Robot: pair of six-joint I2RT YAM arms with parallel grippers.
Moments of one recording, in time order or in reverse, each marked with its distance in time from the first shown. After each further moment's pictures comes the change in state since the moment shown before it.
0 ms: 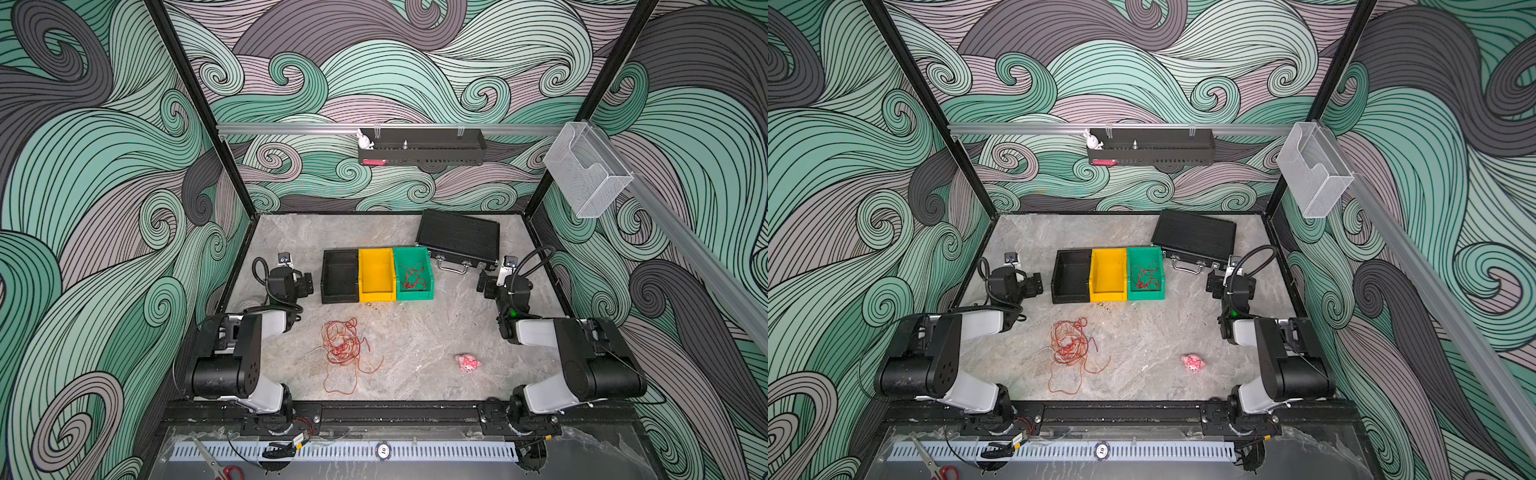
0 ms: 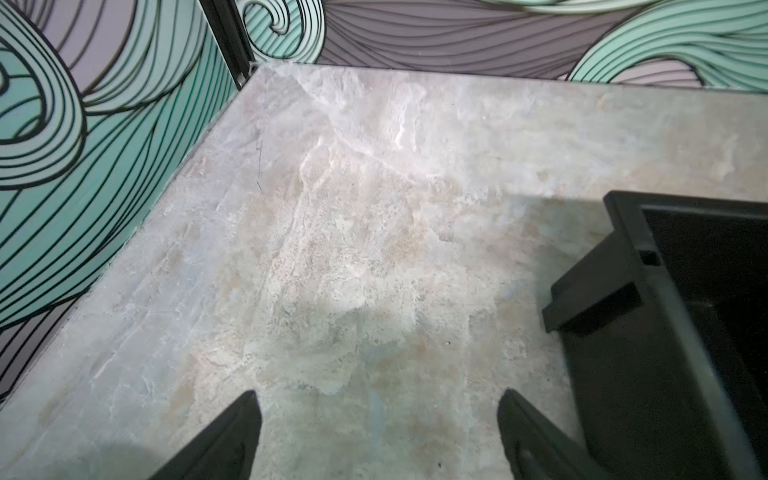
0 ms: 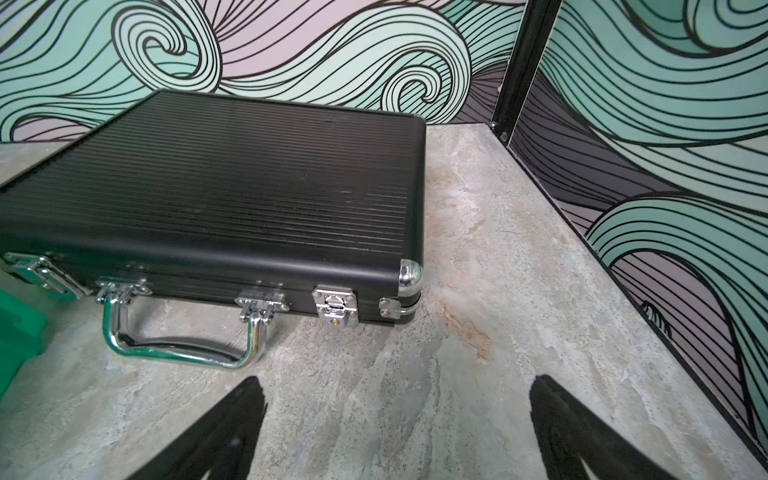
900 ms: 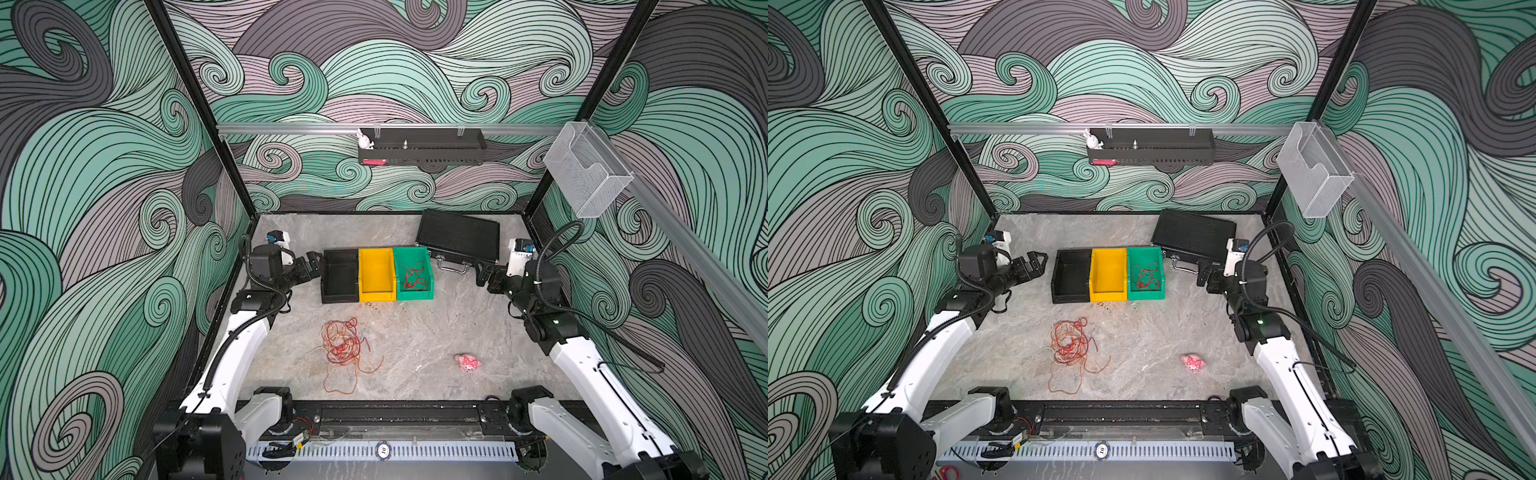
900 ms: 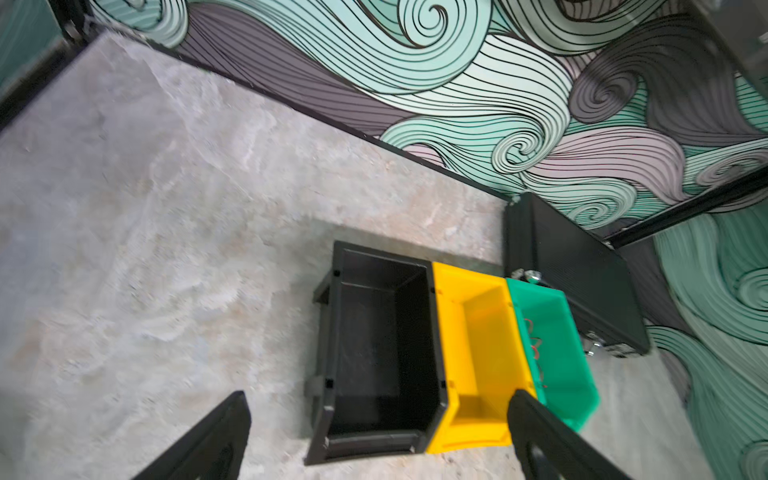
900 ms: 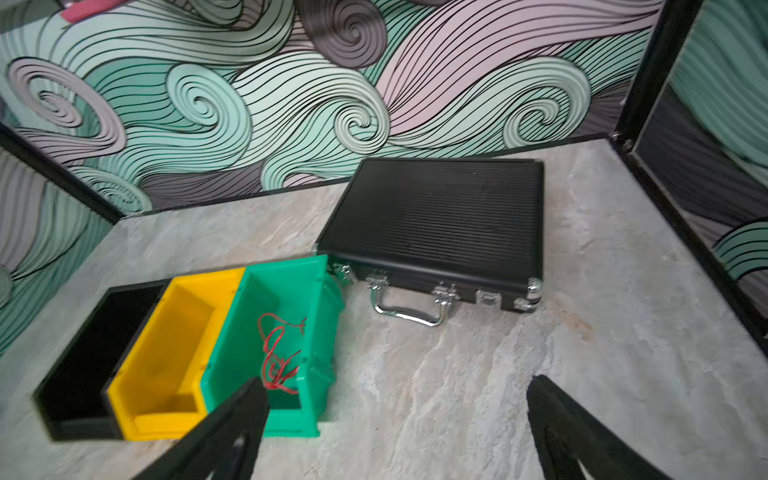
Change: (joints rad) left arm -0.069 -0.468 0.247 -0.708 0.380 -0.385; right arm 0.149 -0.617 0.319 -0.981 -0.254 0.241
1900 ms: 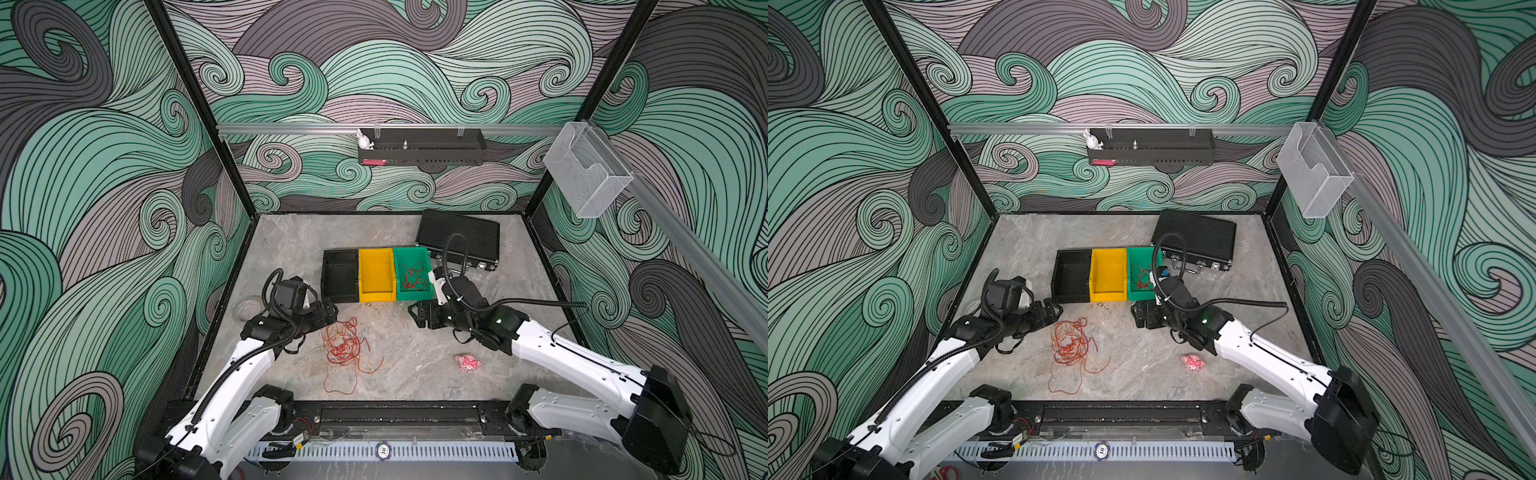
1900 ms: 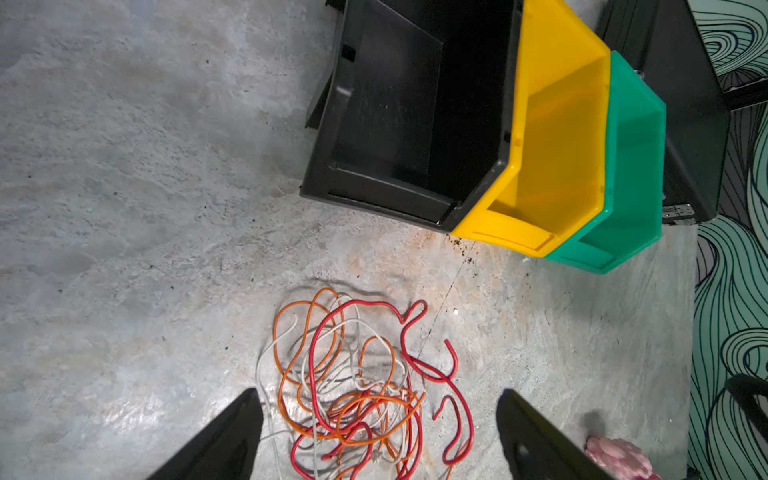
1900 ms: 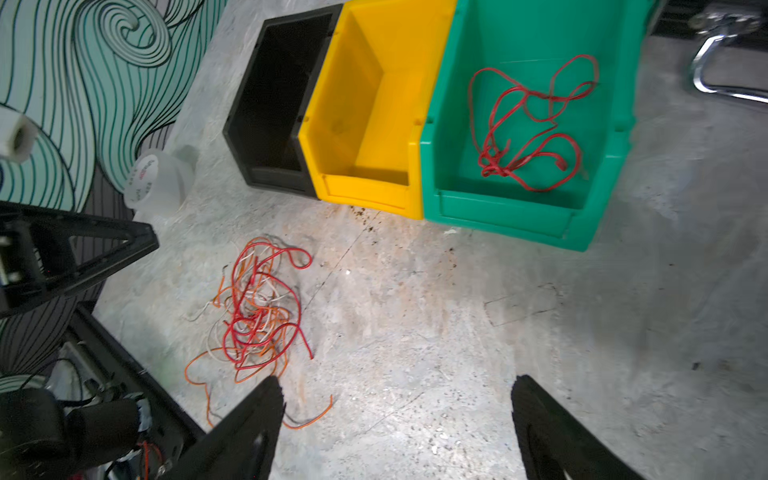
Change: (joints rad) left arm -0.224 -0.153 -0.179 -0.359 -0.067 -0.211; right arm 0.630 0.296 0.092 -0.119 0.011 0.323
